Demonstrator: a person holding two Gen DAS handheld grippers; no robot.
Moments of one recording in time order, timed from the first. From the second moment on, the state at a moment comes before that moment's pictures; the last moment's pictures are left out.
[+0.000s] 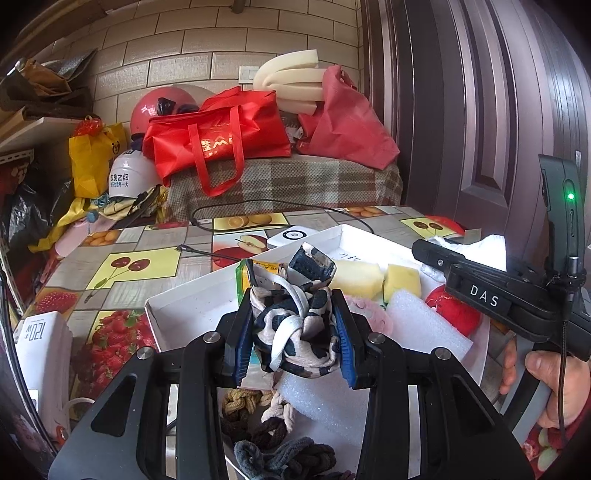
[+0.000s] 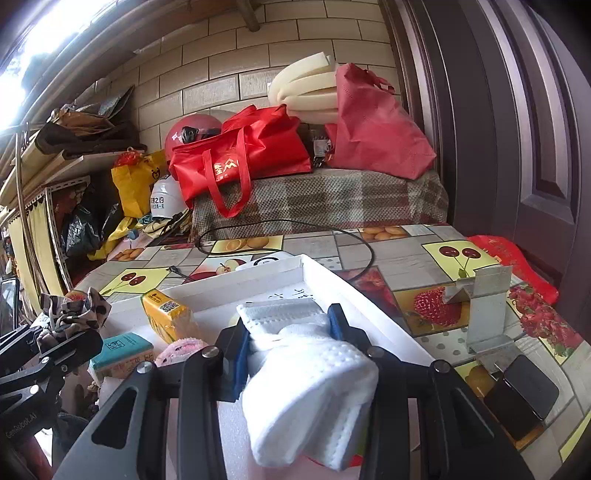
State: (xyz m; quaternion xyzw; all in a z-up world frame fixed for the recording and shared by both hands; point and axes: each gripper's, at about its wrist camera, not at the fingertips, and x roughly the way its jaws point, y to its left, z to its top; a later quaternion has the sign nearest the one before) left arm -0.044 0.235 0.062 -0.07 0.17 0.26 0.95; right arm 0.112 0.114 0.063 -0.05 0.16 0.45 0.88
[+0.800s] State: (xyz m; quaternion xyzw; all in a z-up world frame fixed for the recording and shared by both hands) left arm -0.050 0.233 0.064 -0.05 0.15 0.31 0.94; right arm 0.102 0.129 0.065 -0.07 0.13 0.45 0.88
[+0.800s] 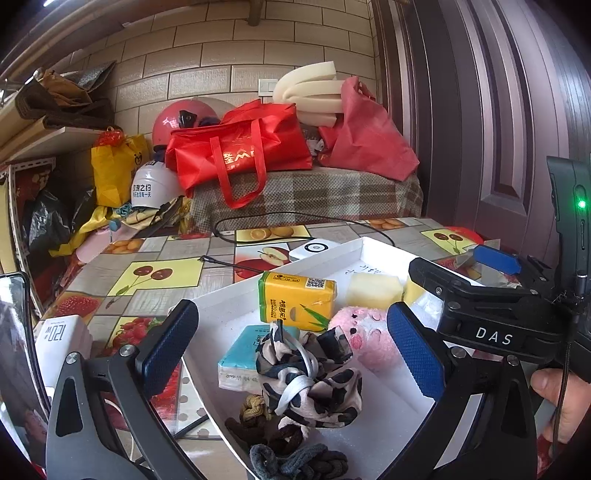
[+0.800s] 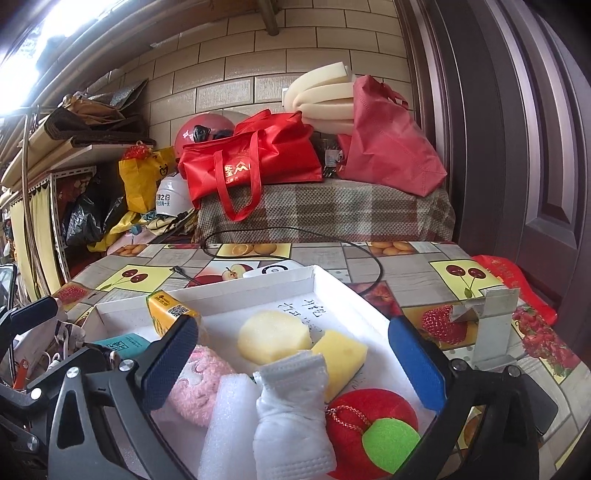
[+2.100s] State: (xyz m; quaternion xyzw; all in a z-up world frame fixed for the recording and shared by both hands) left arm -0.130 0.098 0.052 -0.06 0.20 0.36 0.91; right arm -0.010 -0.088 0.059 0.00 0.14 0.37 0.92
